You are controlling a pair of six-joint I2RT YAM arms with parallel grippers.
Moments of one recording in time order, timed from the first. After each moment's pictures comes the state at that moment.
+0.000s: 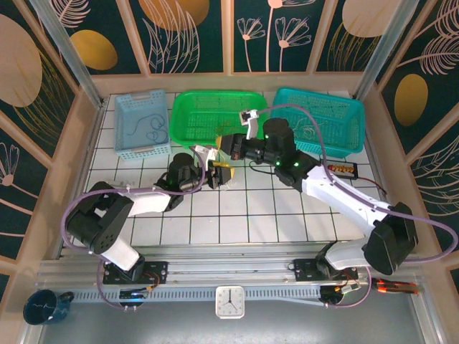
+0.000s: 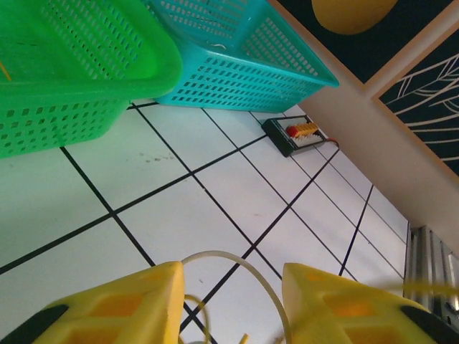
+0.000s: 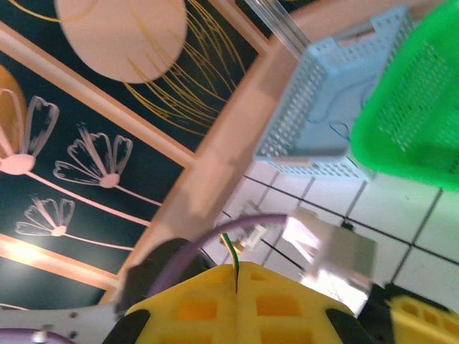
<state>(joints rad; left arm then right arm) -0.60 1.60 0.61 0.70 0.47 -0.49 0.73 1.34 1.09 0.07 -0.40 0.72</state>
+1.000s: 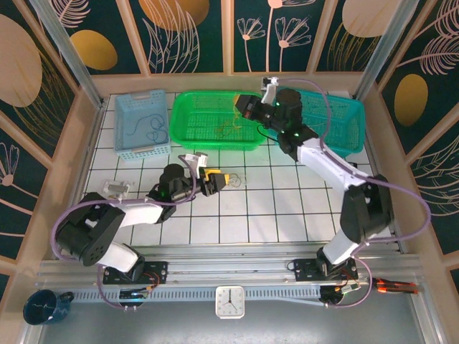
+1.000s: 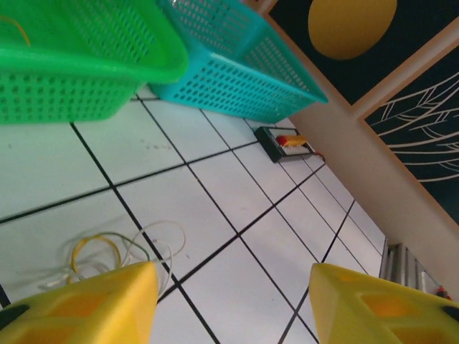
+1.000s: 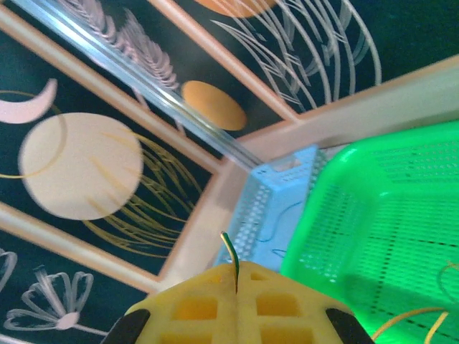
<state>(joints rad) -0.60 1.47 0.45 0.79 0.43 -0.61 0.48 1.65 1.30 0.25 -0.39 0.79</state>
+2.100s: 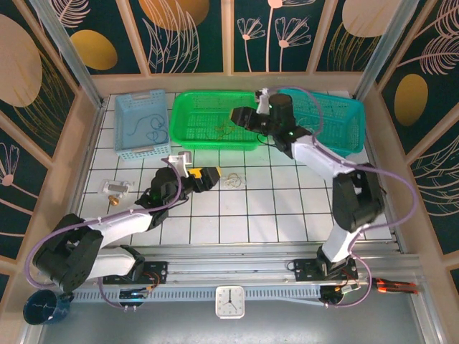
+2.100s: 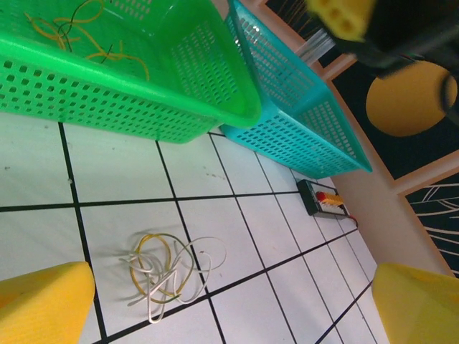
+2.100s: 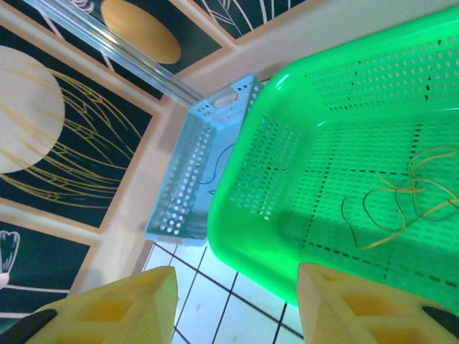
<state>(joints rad) -0.60 1.28 0.40 0.61 0.19 -0.77 0.46 1.67 1.24 0.12 -0.45 0.68</state>
